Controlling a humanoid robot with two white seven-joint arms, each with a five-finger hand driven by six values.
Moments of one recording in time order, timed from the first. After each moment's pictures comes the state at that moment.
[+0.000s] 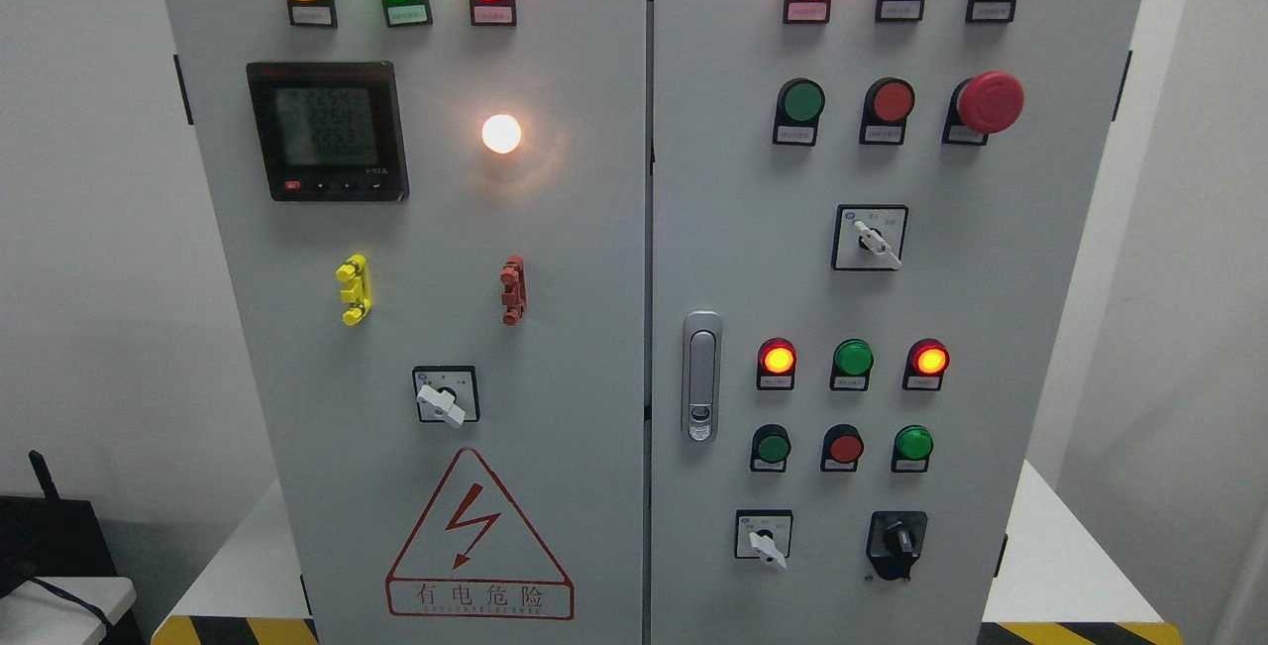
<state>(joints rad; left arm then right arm) 0.00 -0.09 0.08 0.06 0.00 -0.16 0.05 0.50 0.00 -0.10 -1.88 0.14 -0.45 -0.07</state>
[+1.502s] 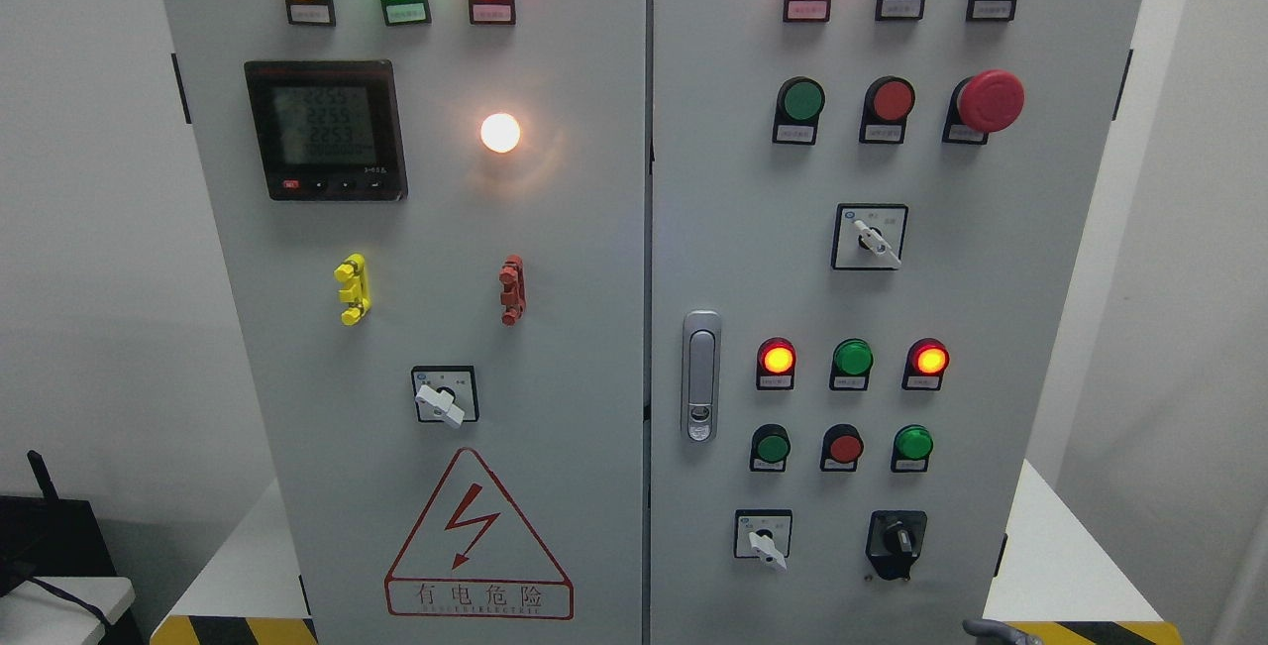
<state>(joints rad) 0.00 -0.09 0.08 0.06 0.00 -0.16 0.05 0.04 0.07 0.04 -1.83 0.30 0.05 -0.39</state>
